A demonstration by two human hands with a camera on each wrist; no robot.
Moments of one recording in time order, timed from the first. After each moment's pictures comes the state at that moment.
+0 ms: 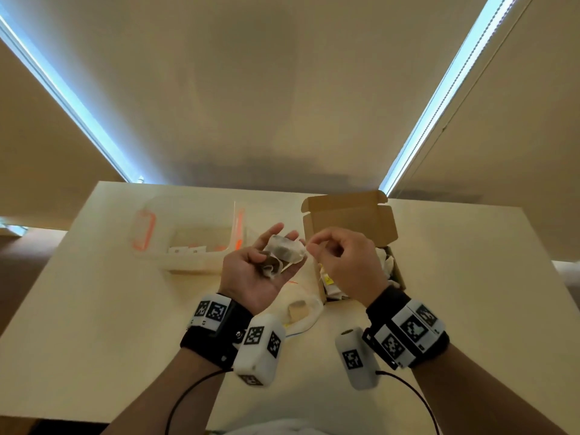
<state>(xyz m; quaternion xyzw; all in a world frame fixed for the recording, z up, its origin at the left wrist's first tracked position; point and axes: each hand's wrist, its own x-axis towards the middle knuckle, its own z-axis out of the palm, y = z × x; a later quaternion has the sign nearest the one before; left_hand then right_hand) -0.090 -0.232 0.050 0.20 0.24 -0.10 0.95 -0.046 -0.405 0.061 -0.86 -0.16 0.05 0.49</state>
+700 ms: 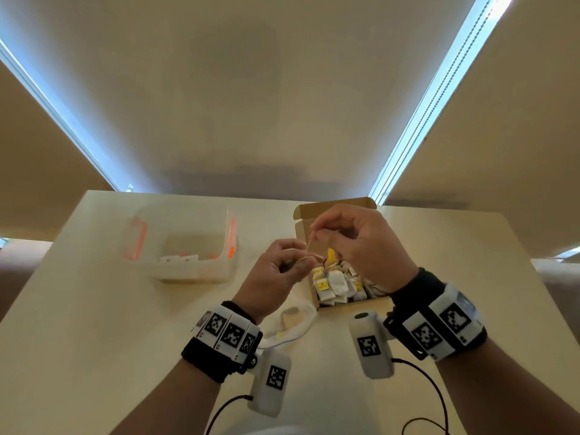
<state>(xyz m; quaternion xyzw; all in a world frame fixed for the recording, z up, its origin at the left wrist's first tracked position) -0.096 -0.254 0.059 0.72 0.04 -0.05 0.70 -0.038 -0.420 0.130 -0.81 -0.21 0.10 0.54</state>
